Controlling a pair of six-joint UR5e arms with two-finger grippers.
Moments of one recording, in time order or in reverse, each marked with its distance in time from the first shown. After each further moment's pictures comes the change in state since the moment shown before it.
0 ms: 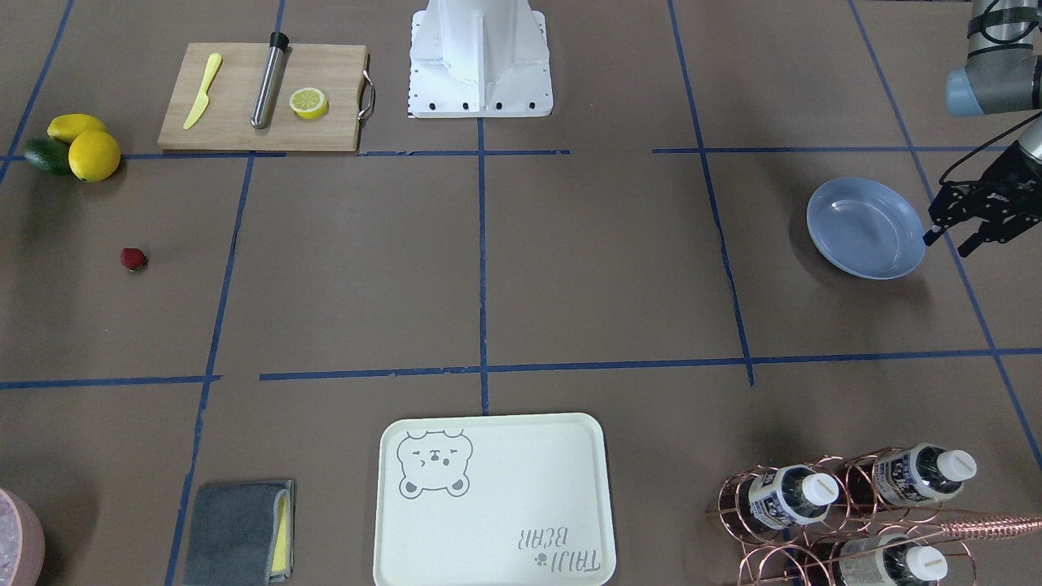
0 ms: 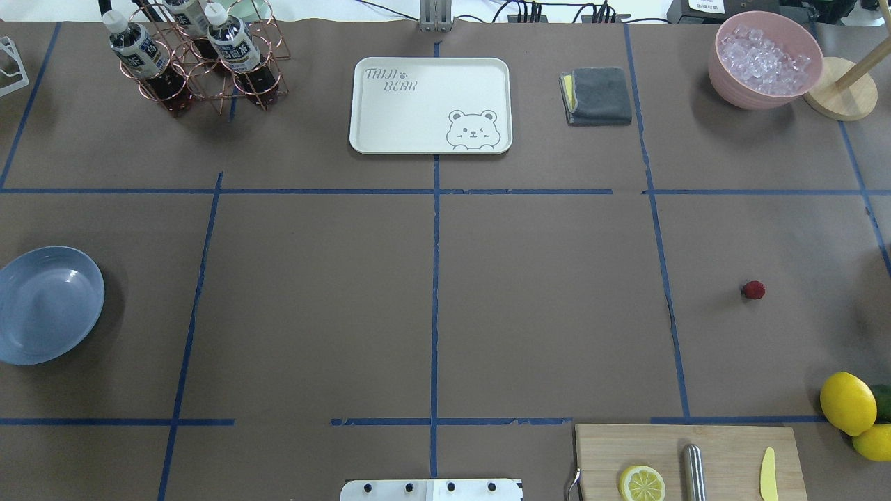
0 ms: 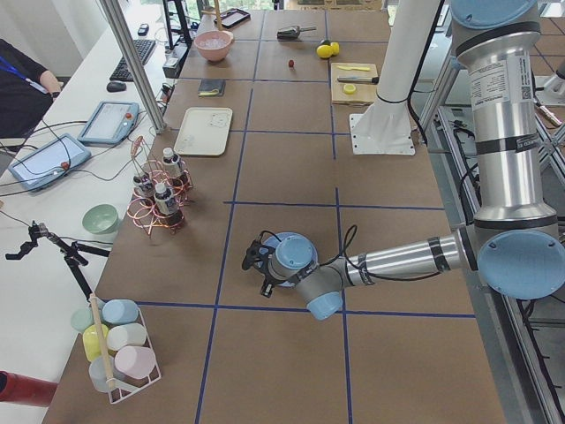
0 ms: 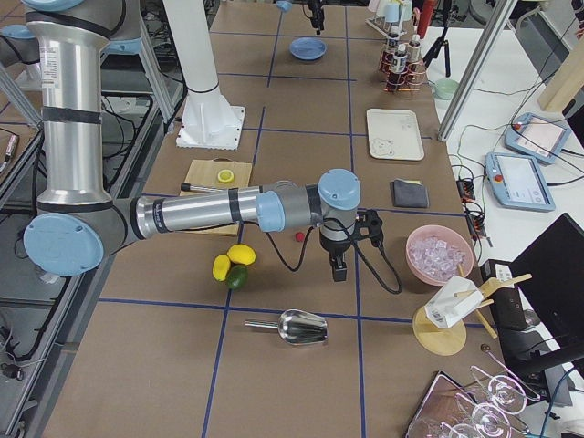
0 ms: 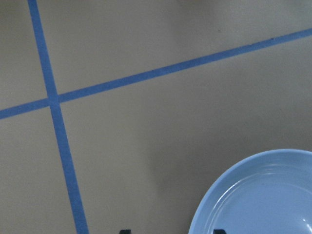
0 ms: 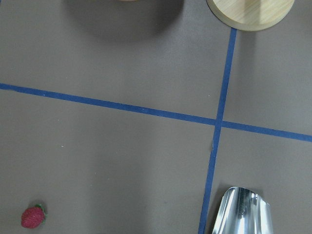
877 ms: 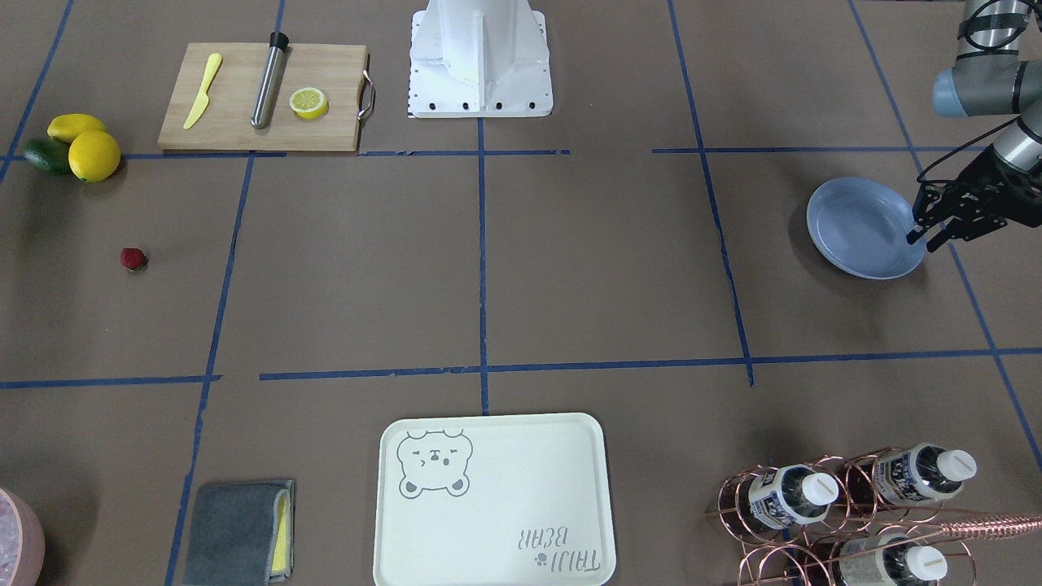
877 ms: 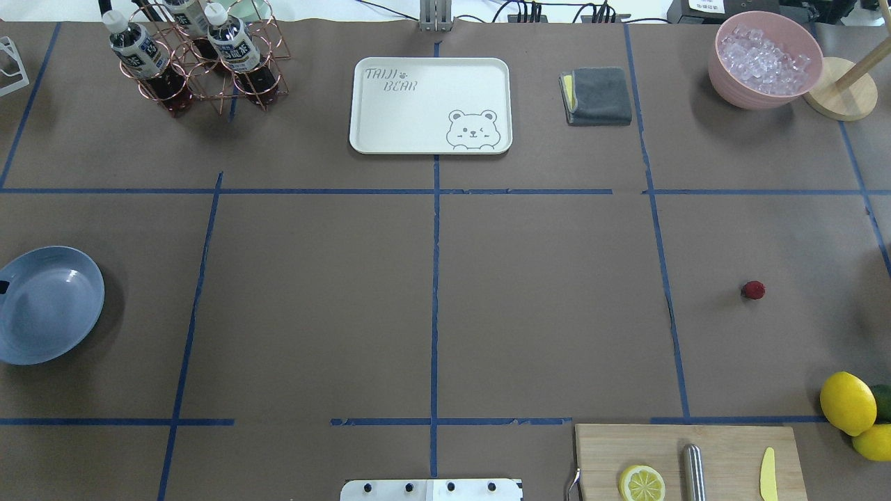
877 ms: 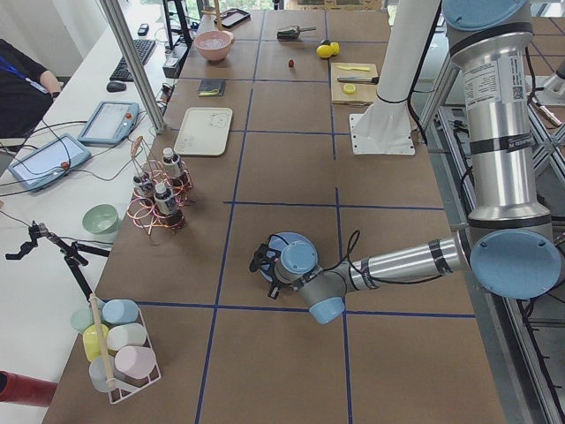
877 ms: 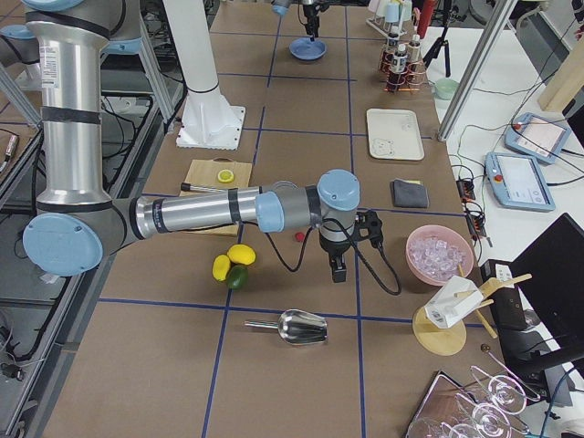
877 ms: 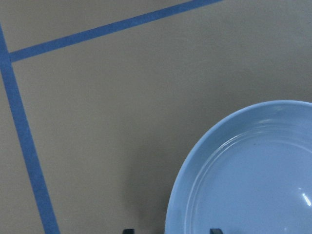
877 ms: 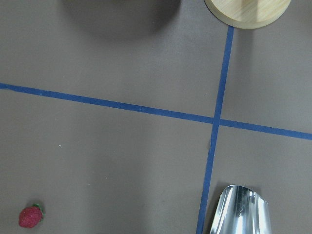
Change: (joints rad) left arm 0.053 0.001 0.045 -0.059 0.007 0.002; right arm 0.002 -0.003 -0.002 0.000 -0.002 0.002
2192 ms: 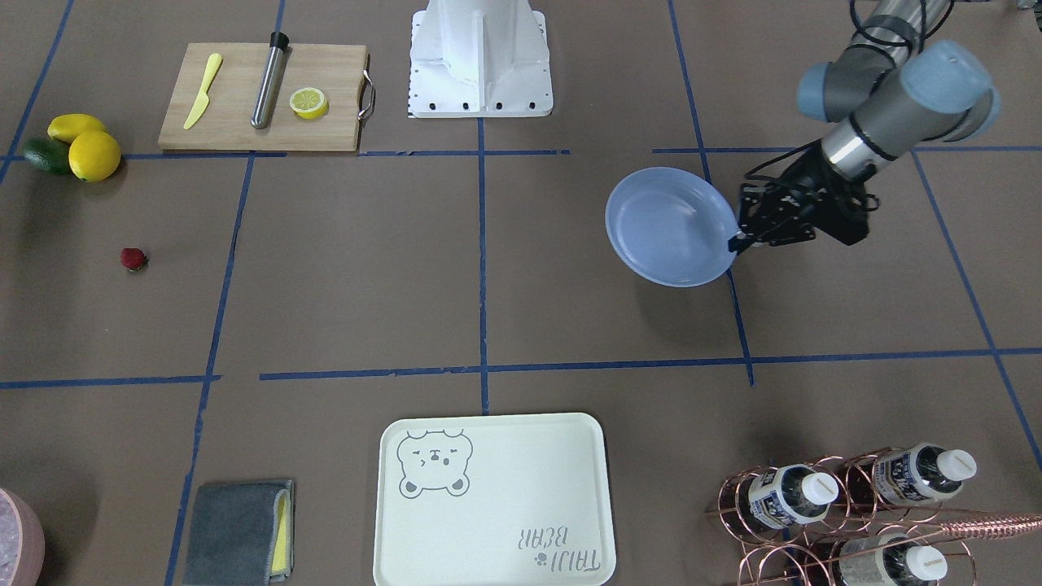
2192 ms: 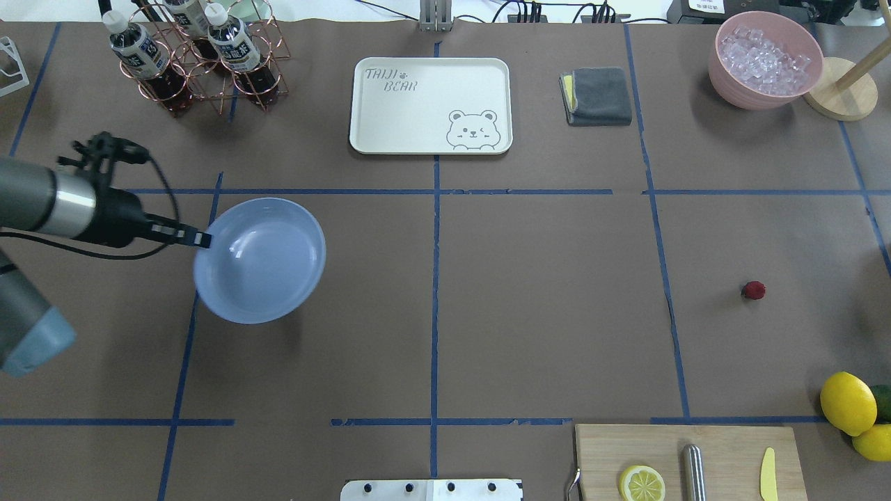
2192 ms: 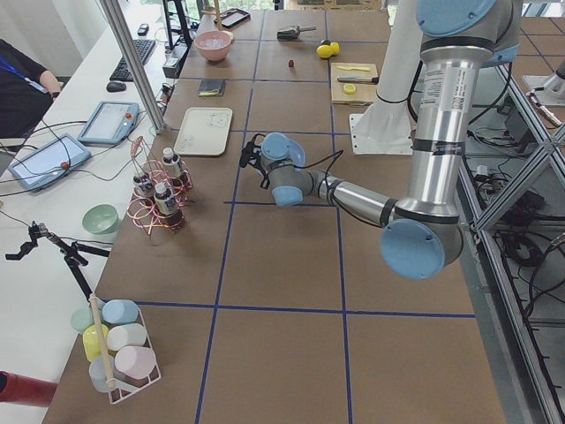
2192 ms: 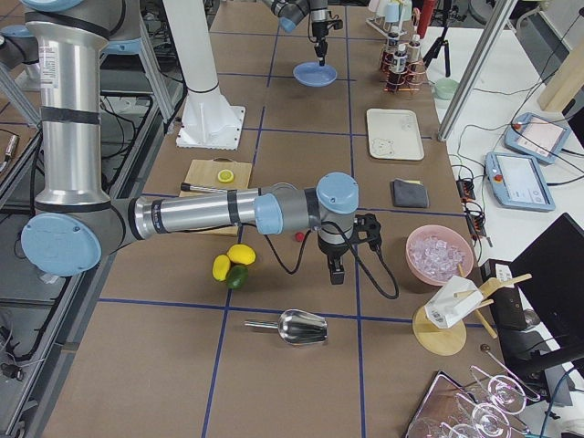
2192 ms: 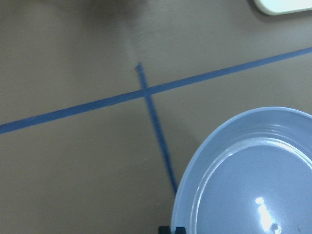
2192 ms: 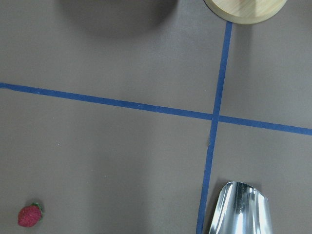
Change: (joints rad) left arm 0.303 -0.371 -0.373 0.405 0.078 -0.476; right arm 0.002 -0.006 -0.003 0.000 0.005 0.004
